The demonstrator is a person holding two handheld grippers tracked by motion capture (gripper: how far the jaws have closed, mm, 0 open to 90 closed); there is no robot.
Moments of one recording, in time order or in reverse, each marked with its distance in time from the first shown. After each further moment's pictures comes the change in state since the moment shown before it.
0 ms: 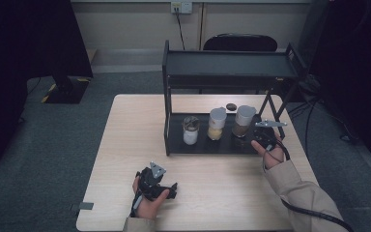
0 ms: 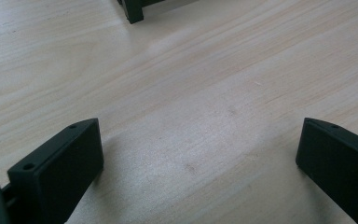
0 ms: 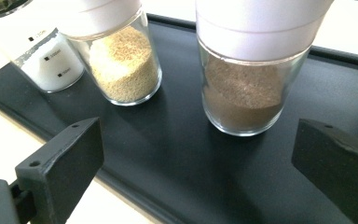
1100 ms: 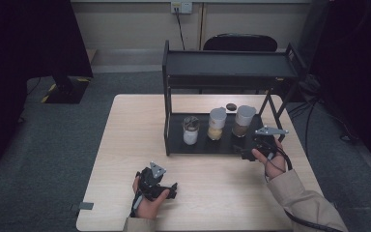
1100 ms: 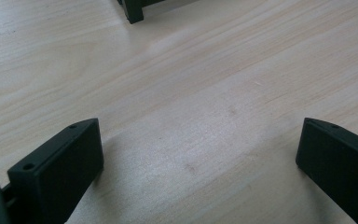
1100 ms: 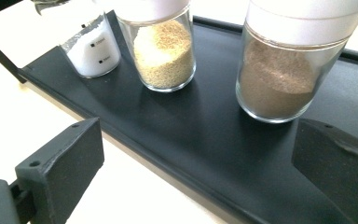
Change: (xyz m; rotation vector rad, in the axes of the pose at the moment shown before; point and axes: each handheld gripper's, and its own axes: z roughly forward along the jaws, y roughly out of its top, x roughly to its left) left arm 0.000 0.000 0.000 0.000 0.000 0.000; right arm 0.013 -0.017 -0.018 -0.030 0.048 -0.052
